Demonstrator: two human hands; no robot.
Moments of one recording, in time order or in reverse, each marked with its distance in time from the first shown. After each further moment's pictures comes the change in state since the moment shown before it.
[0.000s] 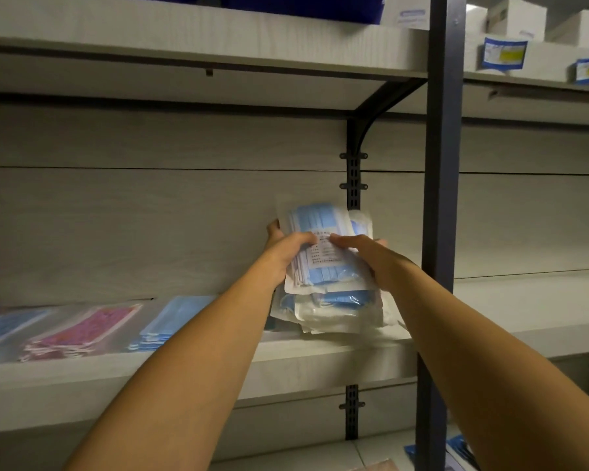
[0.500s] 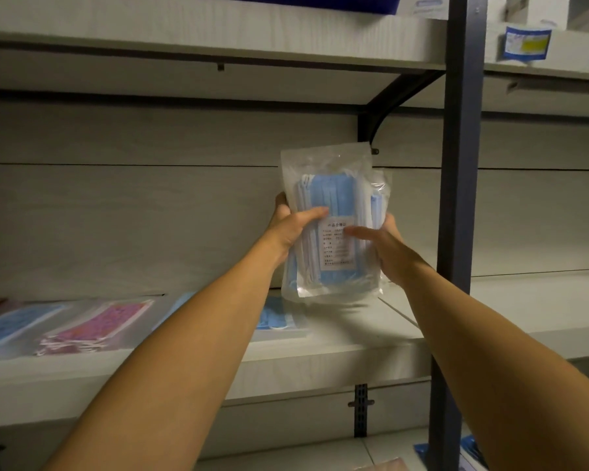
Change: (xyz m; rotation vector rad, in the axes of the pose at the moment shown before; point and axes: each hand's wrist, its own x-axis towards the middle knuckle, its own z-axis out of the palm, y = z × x) left_hand 0.010 0.026 -0.013 0.092 -0.077 0.233; right_hand 0.012 -0.001 0.002 0.147 -0.071 -0.403
